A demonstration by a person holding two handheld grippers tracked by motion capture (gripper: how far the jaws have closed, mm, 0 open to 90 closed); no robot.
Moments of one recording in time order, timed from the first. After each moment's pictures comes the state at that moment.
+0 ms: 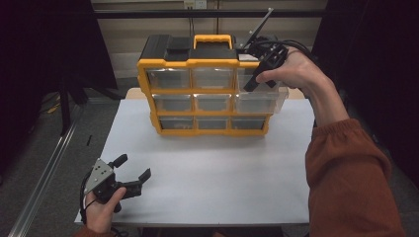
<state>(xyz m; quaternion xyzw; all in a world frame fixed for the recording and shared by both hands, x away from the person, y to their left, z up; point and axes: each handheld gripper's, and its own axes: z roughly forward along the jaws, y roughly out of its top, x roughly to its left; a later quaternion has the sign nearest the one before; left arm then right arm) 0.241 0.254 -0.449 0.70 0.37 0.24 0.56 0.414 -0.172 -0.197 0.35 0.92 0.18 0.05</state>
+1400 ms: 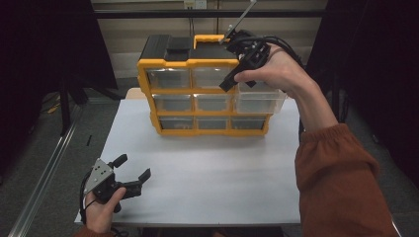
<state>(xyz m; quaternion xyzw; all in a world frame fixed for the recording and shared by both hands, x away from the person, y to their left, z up) 0.241 0.255 -0.449 0.70 0.37 0.24 0.56 0.390 -0.121 -0.176 0.28 0.93 0.25 0.06</state>
